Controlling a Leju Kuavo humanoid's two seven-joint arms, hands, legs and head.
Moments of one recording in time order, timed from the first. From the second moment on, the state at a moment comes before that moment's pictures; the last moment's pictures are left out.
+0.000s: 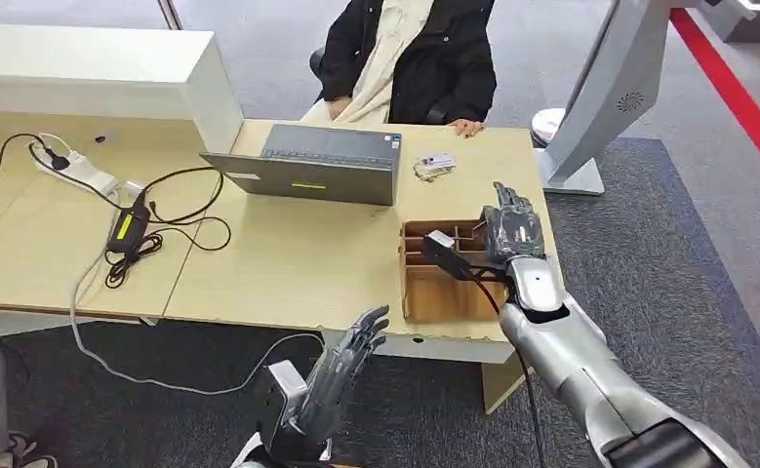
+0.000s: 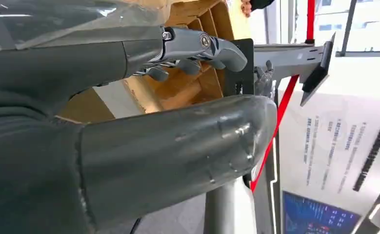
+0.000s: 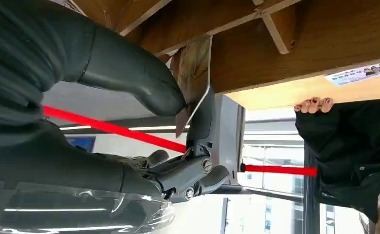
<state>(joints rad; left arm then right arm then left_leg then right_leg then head) -0.20 0.03 -0.96 -1.56 0.11 0.25 -0.30 -0.74 -0.12 0.59 -0.70 1.05 -0.42 0.29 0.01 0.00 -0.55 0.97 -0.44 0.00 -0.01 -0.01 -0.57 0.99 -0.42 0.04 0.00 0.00</state>
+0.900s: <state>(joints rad) -0.22 0.03 -0.96 -1.53 0.11 0.22 -0.32 -0.84 -0.14 0.59 -0.86 1.14 -0.50 0.31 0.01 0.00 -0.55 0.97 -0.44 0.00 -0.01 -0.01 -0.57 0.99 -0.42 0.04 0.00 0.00</state>
